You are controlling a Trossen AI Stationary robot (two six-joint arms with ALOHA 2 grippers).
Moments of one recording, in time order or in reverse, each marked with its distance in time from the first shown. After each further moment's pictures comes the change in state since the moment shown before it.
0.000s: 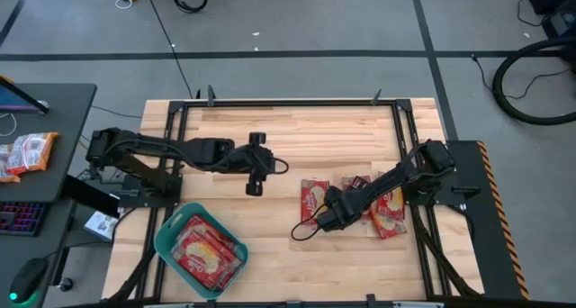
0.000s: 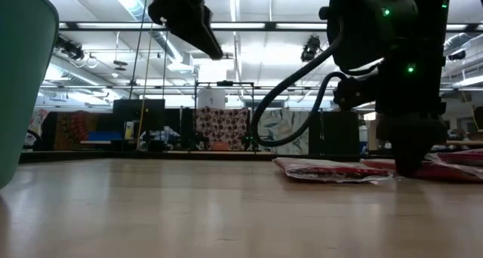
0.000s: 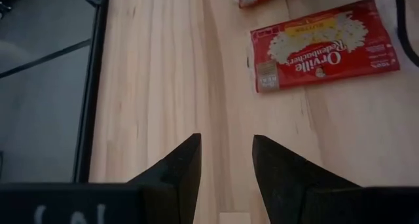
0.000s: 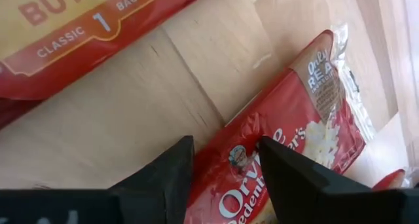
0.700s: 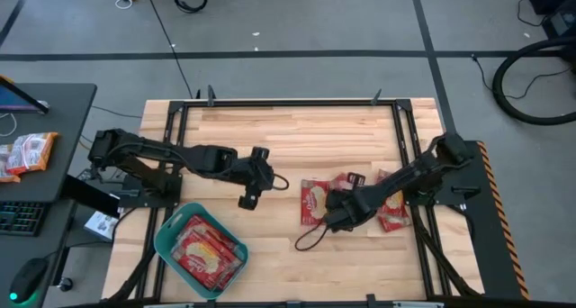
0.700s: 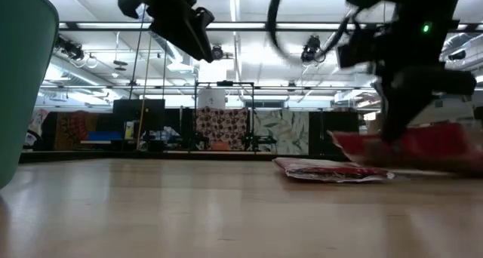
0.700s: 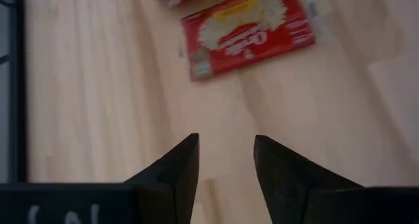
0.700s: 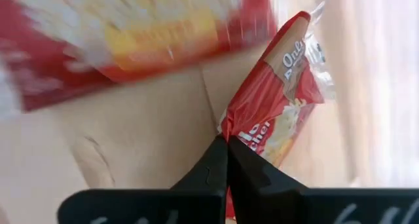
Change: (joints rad) left arm -0.064 0.025 0.000 -0.076 0.138 0.011; right arm 0.052 -0.187 -0.012 0.048 0.106 -0.320
